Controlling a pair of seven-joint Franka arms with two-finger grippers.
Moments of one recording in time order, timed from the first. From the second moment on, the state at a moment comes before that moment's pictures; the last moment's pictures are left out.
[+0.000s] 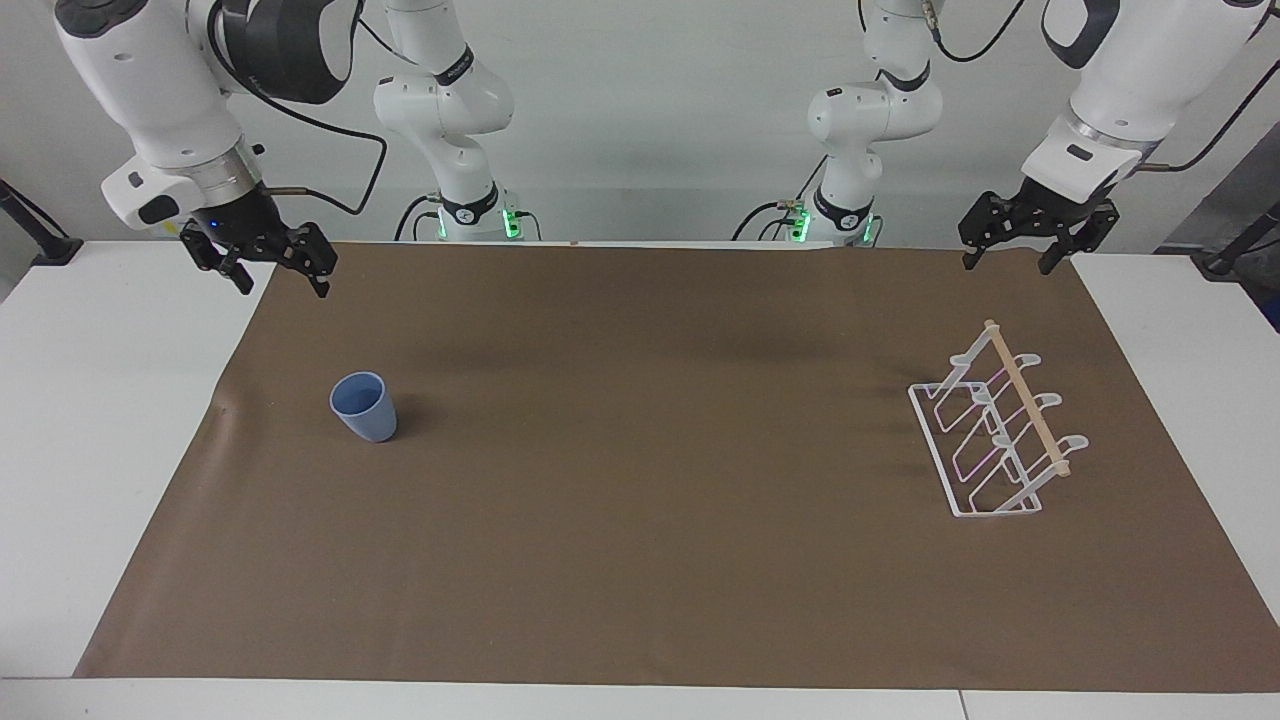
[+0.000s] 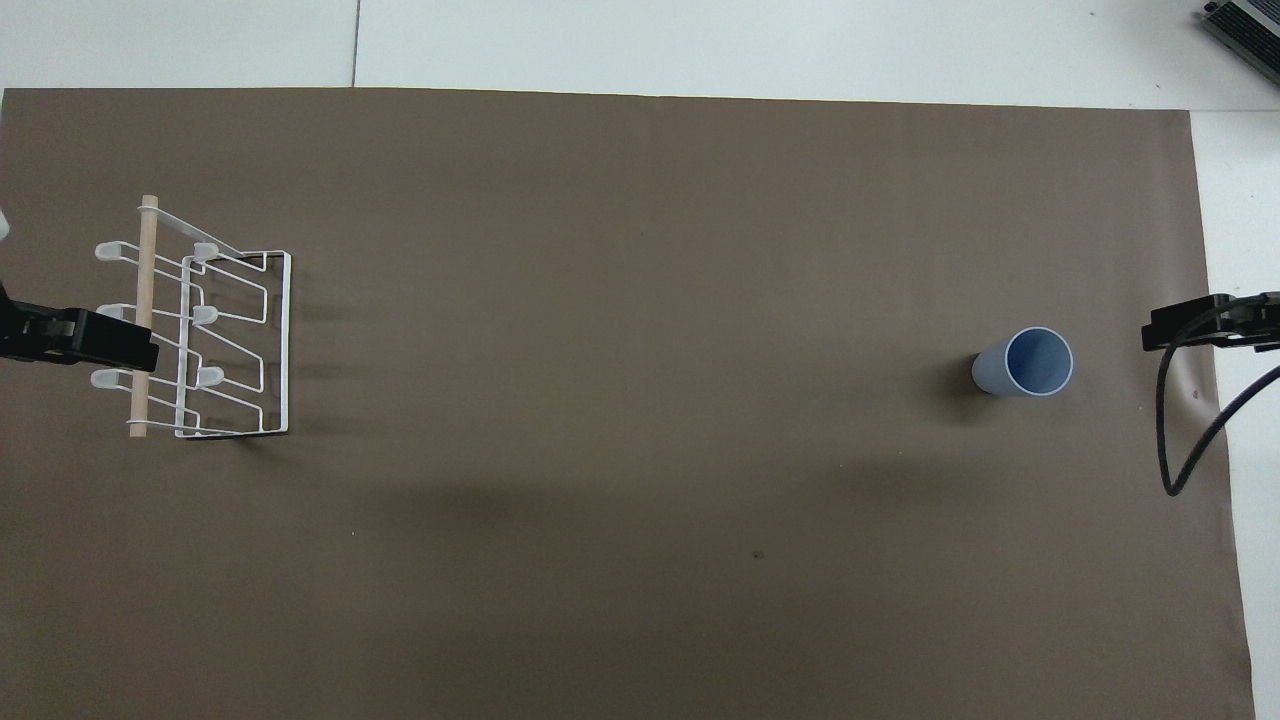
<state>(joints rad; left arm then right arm) 0.10 -0.07 -0.16 -1.63 -0.01 1.54 0.08 0.04 -0.03 -0.16 -1.72 -0.04 1.71 -0.09</state>
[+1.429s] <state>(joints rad) 0.10 -0.07 -0.16 -1.64 -0.01 1.54 0.08 0.05 0.02 -0.09 -2.12 -0.04 2.19 -0.09</state>
